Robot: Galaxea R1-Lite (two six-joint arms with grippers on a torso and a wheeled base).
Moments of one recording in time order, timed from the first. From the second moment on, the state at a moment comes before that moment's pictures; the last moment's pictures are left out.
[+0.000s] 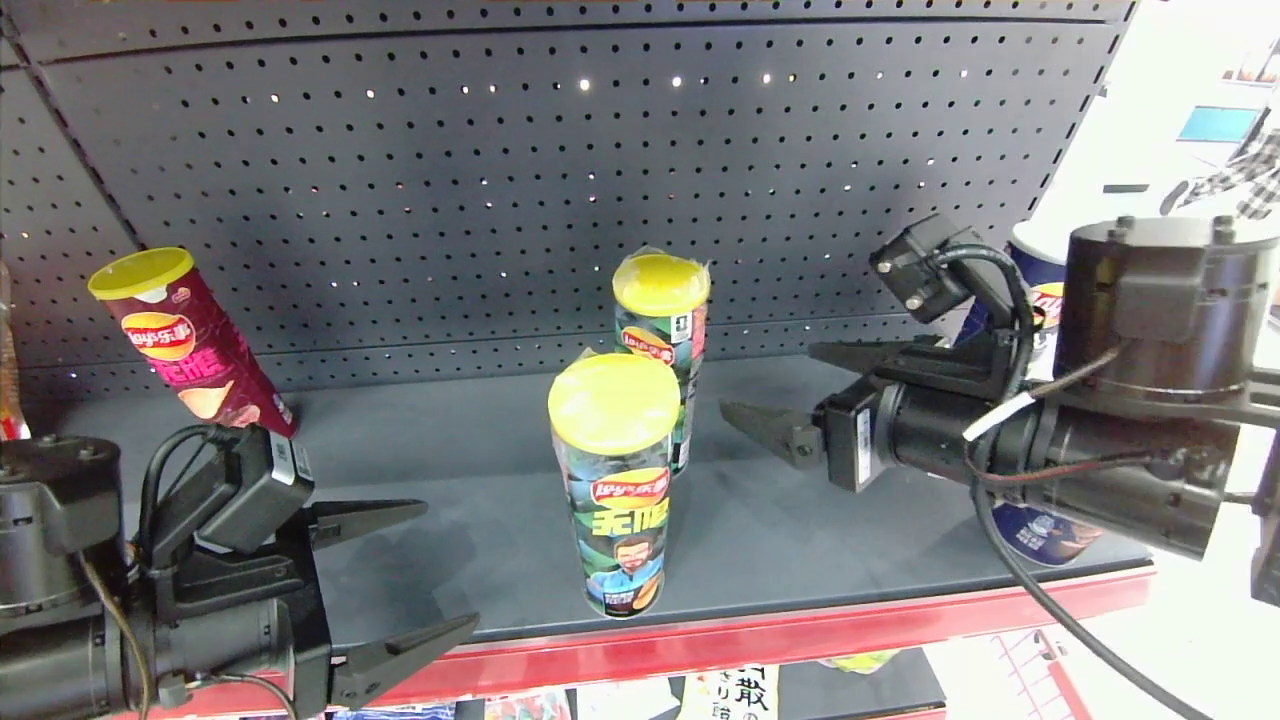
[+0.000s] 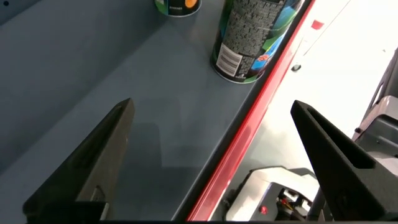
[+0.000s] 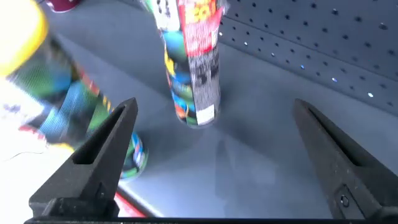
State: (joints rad) left arm -0.28 1.37 -0.29 -0.65 -0.61 0.26; right arm 0.71 1.55 -0.84 -0.45 -0.05 -0.05
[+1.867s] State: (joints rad) left arm -0.33 1.63 -0.42 -0.66 -0.58 0.31; right arm 0.69 1.00 -0.52 -0.45 -0.22 -0.10
